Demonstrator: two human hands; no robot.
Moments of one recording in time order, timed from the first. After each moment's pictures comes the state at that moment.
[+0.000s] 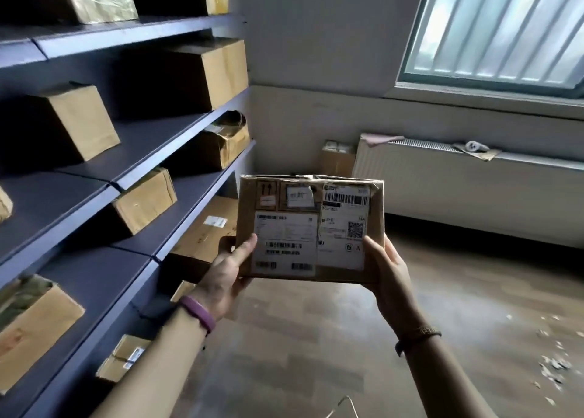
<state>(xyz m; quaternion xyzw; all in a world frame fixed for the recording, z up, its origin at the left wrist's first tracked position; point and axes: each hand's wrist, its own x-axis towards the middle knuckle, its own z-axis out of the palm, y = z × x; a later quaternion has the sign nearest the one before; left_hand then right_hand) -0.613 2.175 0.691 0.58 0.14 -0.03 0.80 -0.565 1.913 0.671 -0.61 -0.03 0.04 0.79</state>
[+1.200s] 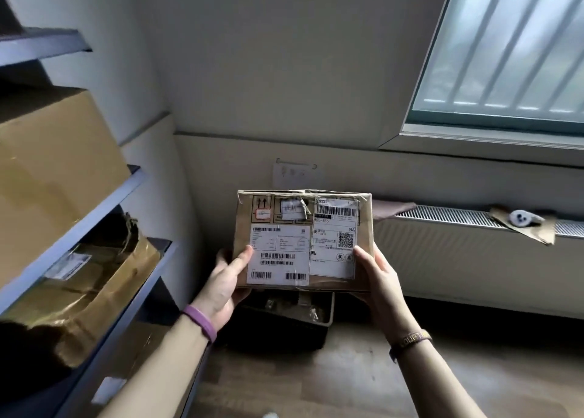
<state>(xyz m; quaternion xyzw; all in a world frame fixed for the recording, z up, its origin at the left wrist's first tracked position) 0.169 2.157 0.660 0.58 0.18 -0.05 0.80 0.187 1.904 0.641 -0.62 0.01 0.02 0.78</state>
